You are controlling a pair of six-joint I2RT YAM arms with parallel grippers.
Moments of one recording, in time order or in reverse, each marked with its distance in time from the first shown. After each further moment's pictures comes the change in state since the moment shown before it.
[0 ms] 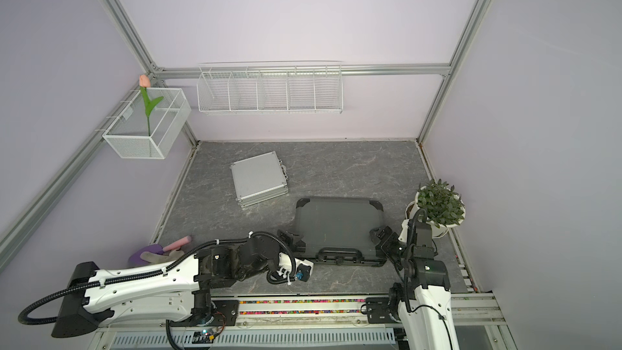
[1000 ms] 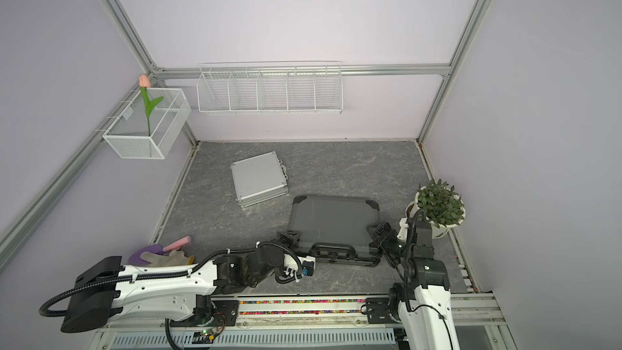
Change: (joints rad) left arm 0.000 0.111 -0.207 0.363 -0.187 -0.028; right arm 0.009 0.008 -0.005 0.068 -0.103 0.120
